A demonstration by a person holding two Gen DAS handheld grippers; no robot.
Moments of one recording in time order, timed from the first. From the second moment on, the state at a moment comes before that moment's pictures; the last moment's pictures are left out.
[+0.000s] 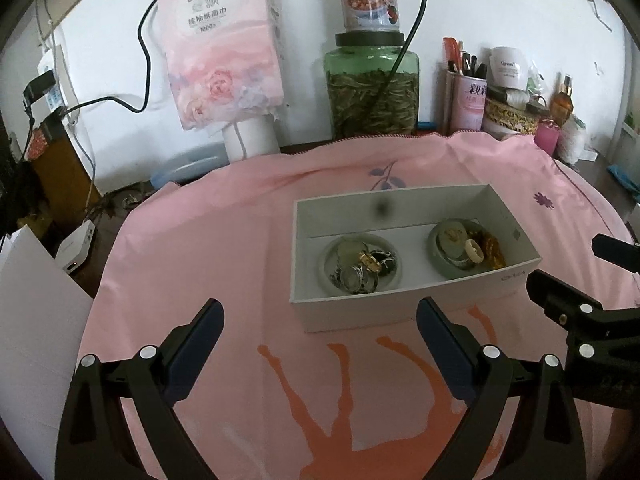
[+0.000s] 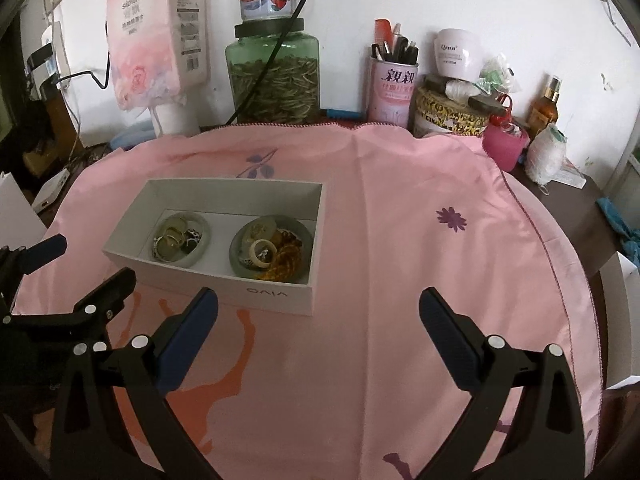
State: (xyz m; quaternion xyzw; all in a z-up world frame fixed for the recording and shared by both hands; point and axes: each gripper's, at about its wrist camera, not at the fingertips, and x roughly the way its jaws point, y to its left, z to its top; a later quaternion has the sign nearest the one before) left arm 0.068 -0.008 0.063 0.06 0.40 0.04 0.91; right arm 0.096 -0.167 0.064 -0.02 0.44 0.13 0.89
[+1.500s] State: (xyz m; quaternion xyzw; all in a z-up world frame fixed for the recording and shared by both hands) left arm 0.070 -0.006 0.053 0.06 0.38 0.06 0.92; right arm 0.093 -0.162 0.051 -0.01 0.43 0.13 0.89
